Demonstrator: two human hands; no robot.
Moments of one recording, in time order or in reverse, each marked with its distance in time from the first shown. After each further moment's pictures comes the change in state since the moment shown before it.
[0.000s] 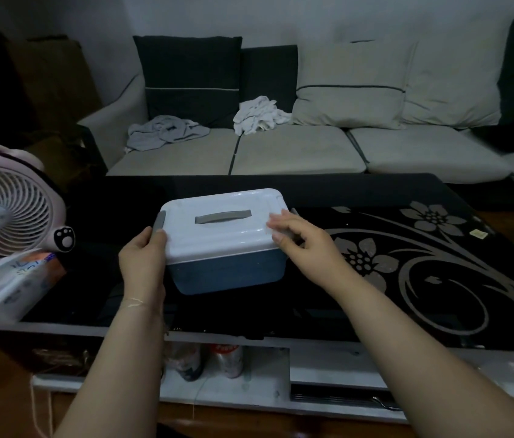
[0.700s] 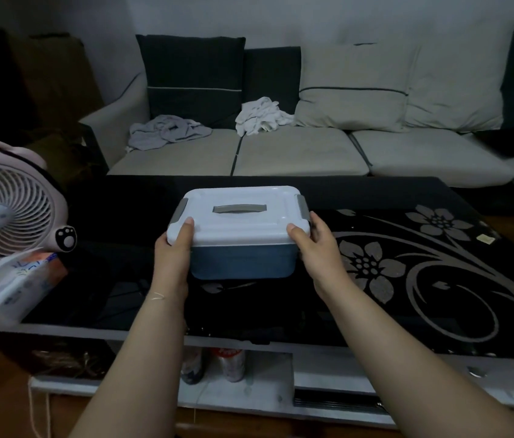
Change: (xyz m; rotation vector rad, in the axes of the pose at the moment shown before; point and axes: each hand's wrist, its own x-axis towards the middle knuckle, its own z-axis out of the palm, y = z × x) left_hand 0.011 -0.022 0.026 -0.027 -0.192 -0.118; right_hand 0.018 0.029 0.026 0.480 0.280 0.390
